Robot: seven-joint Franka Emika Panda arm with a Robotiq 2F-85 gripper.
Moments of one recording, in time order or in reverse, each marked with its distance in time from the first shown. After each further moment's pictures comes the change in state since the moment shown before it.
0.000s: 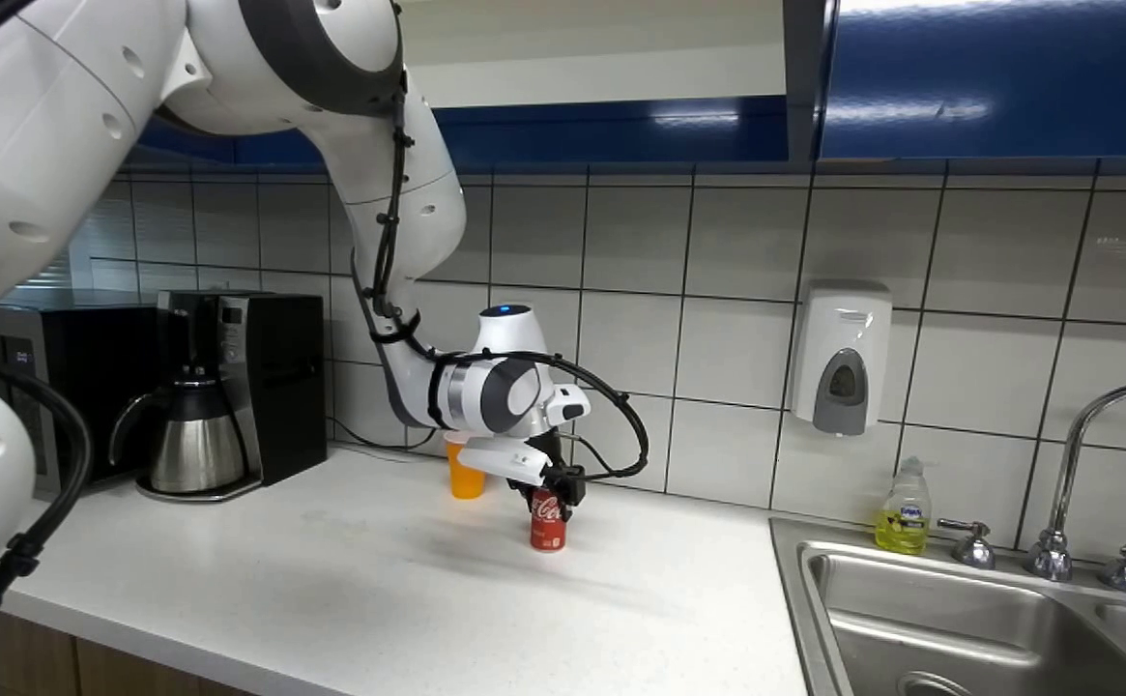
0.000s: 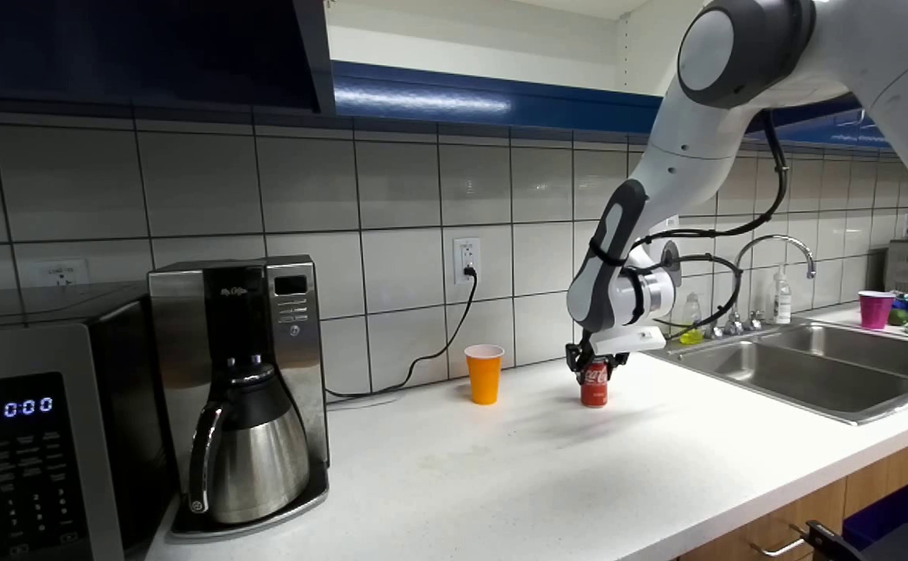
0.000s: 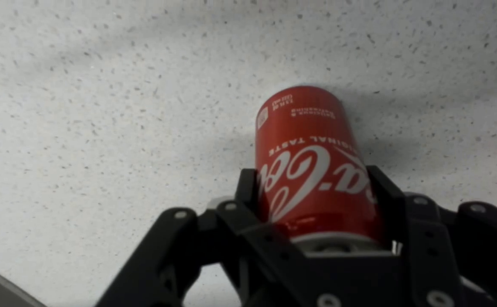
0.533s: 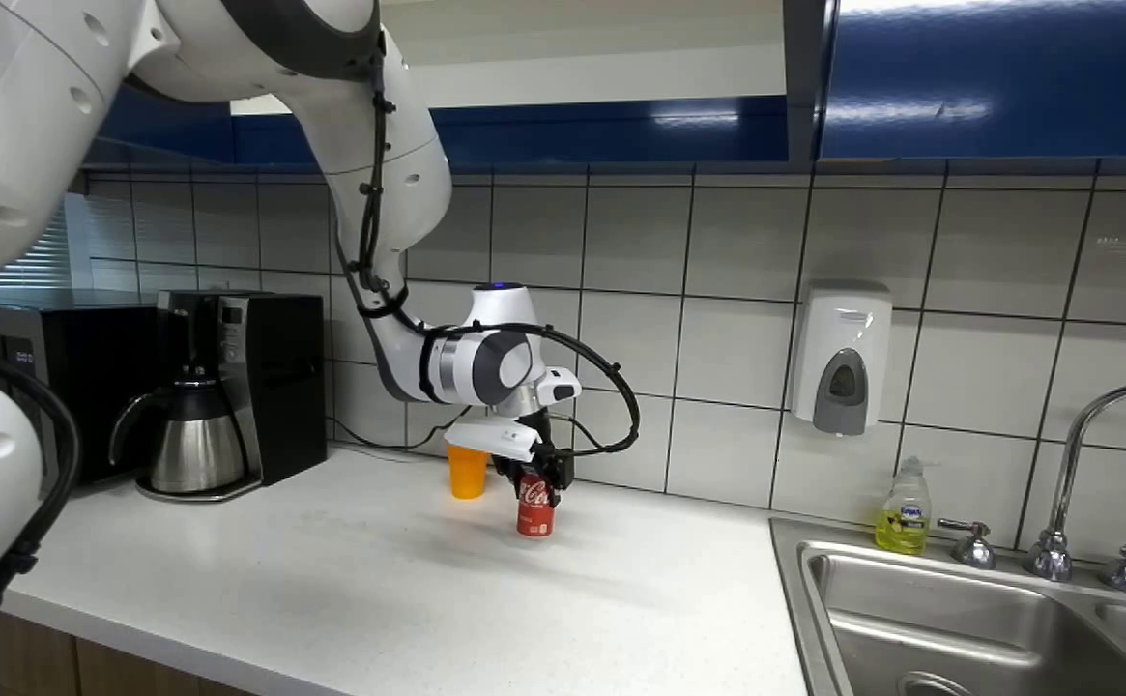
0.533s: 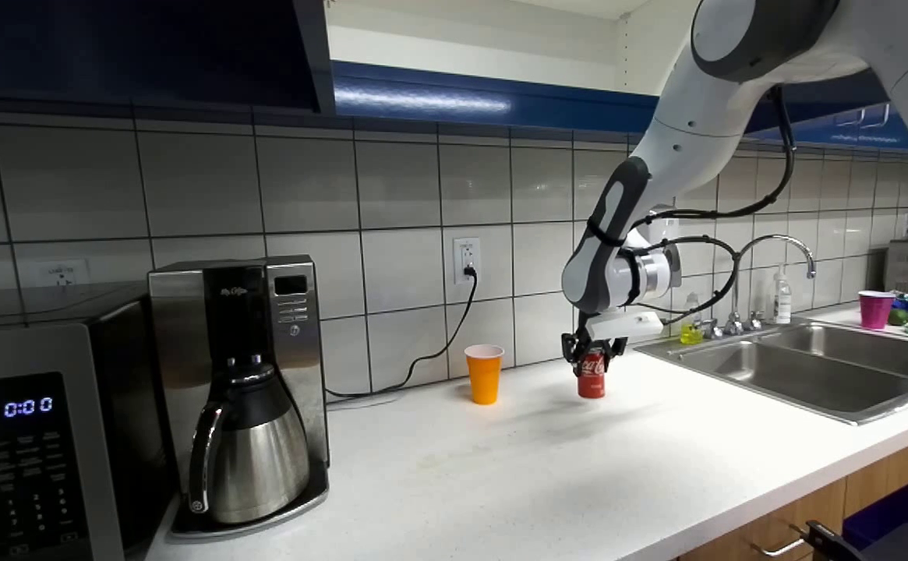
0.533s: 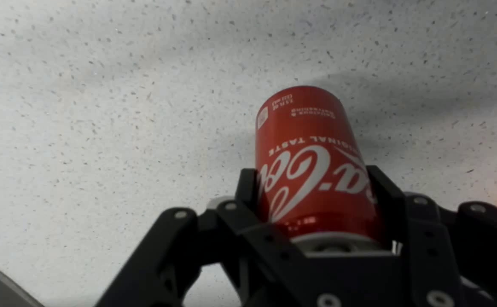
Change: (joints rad) arm 0.025 -0.084 -0.001 -0.026 -0.006 -0.107 0.000
